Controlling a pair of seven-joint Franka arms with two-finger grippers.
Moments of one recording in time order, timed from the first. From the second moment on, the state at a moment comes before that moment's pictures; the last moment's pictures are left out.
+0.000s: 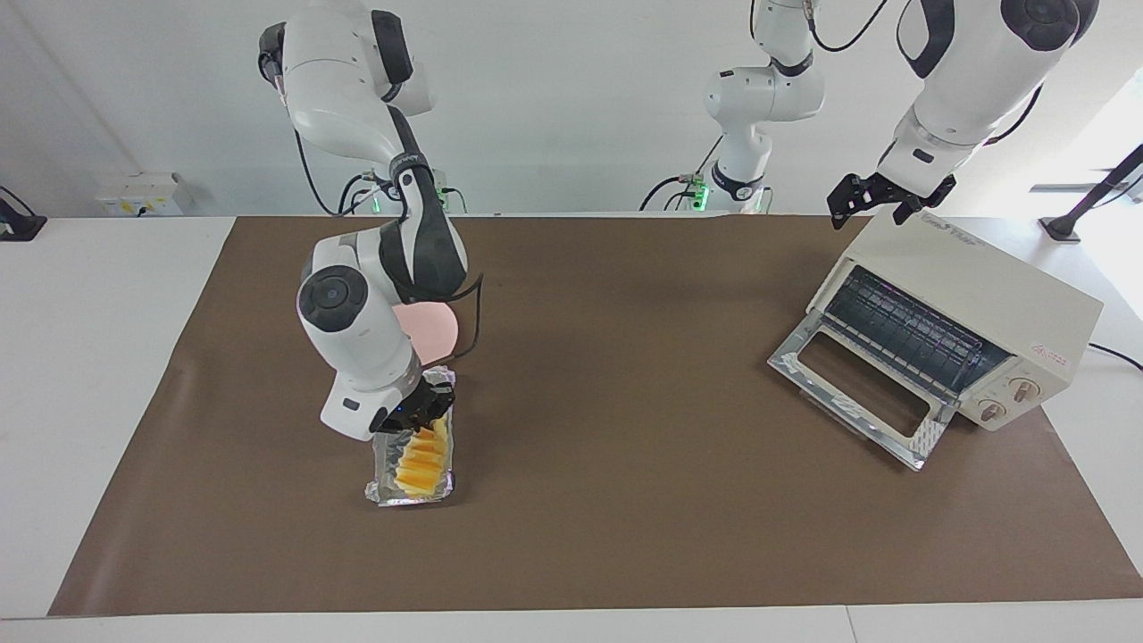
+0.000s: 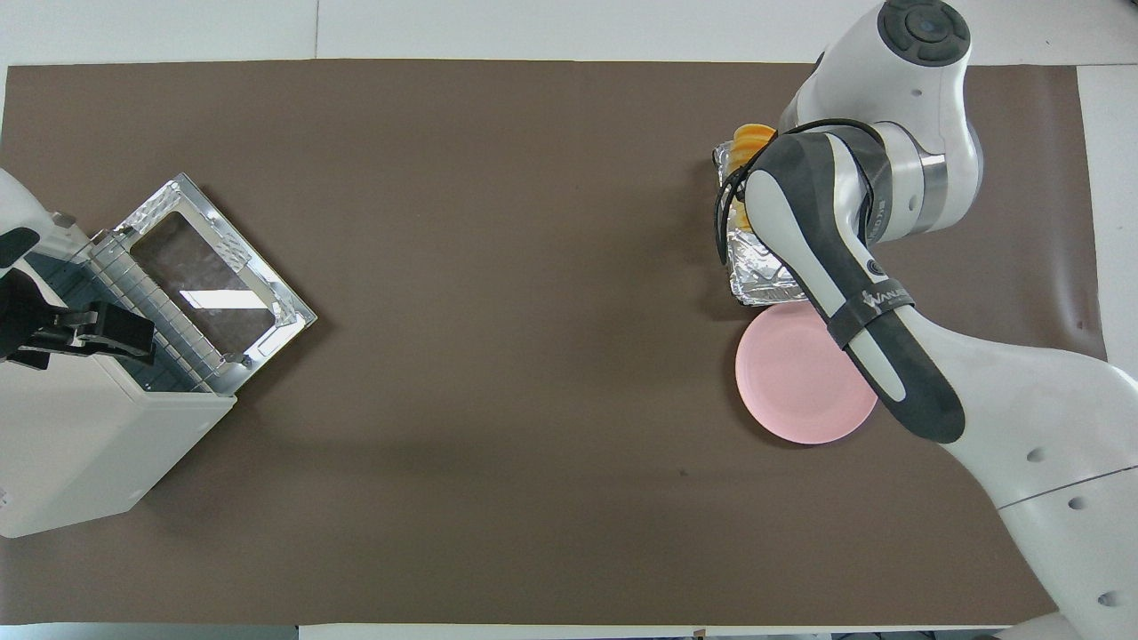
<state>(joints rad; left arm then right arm) -0.06 -0.09 -0.03 -1.72 0.04 1.44 -0.05 0.15 0.60 0.04 -1.34 0.03 1.91 -0.19</state>
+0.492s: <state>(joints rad) -0.06 -0.09 -0.03 -1.72 0.04 1.44 -0.05 0.16 0.59 0.04 -1.45 0.03 1.99 -0.22</state>
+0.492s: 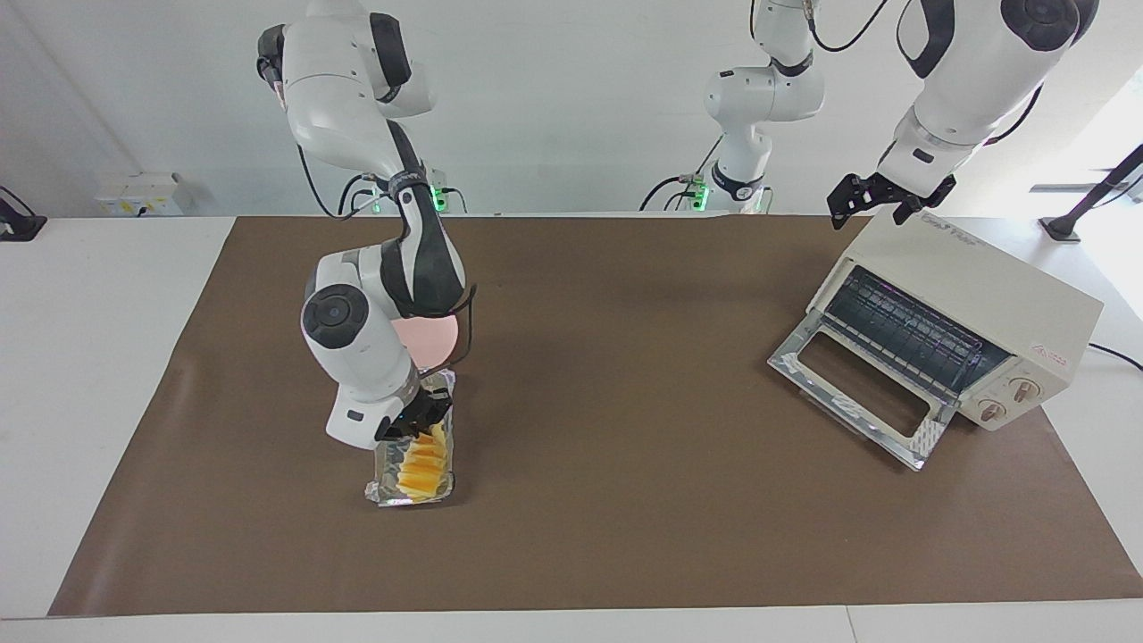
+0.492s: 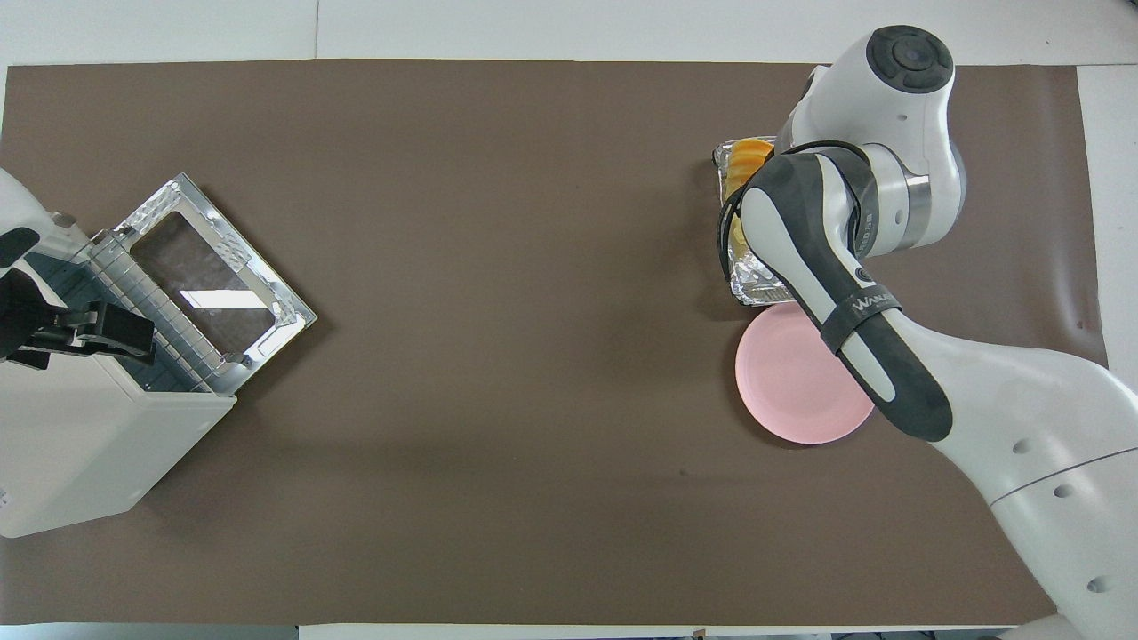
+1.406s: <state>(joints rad) -0.06 -0.09 -0.03 -1.72 0.04 1.44 -0.05 0.13 0.46 0.02 -1.49 0.03 1.89 -0.24</state>
